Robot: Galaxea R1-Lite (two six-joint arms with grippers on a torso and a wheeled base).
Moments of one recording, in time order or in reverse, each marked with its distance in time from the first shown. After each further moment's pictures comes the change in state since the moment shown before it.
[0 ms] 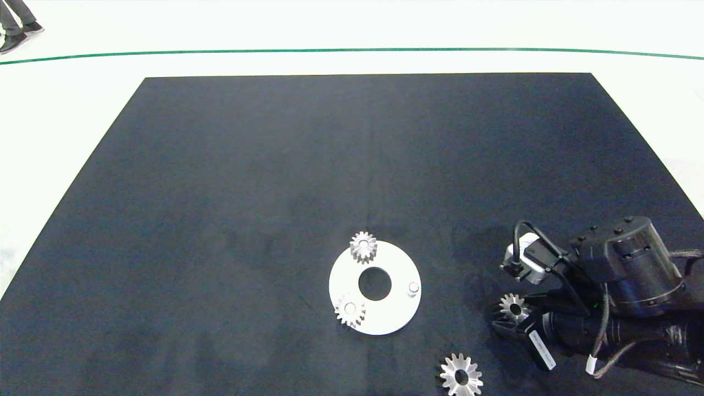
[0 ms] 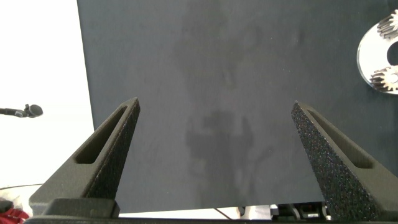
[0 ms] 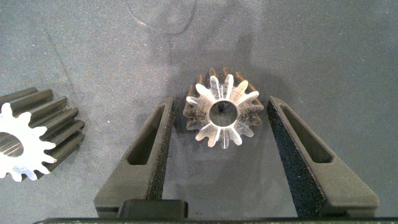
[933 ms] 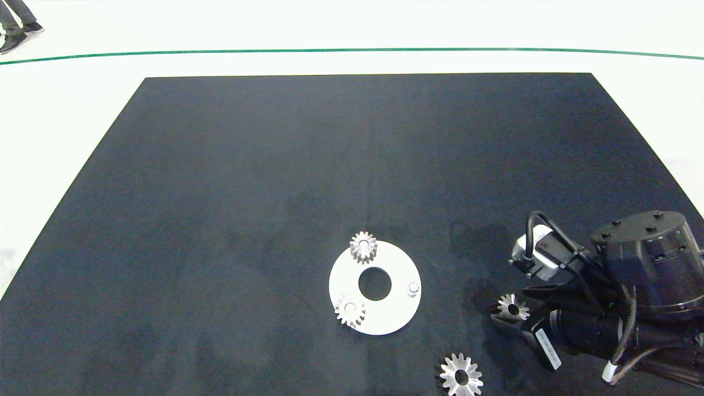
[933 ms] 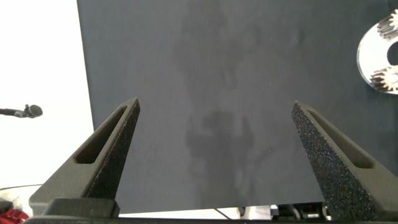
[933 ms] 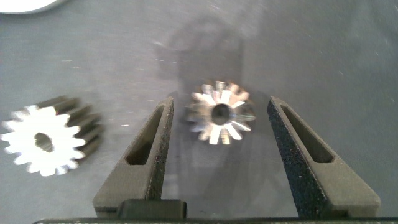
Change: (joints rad) left arm 0.000 -0.002 0.008 -0.007 0.000 0.000; right arm 0.021 -0.053 0.005 -0.021 -0.015 0.005
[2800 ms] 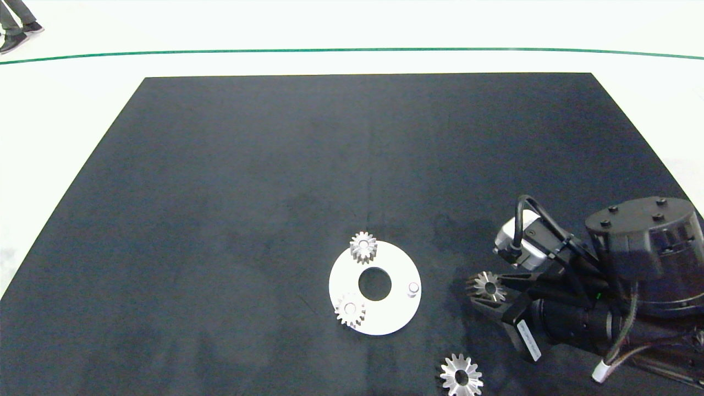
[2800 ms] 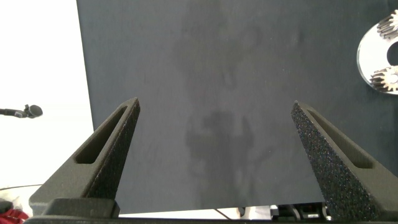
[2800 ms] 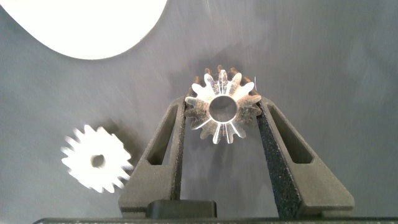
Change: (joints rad) left arm 0.000 -0.001 0.000 0.000 0.000 0.000; right arm 0.105 0.006 -0.052 -0.058 0.001 -0.003
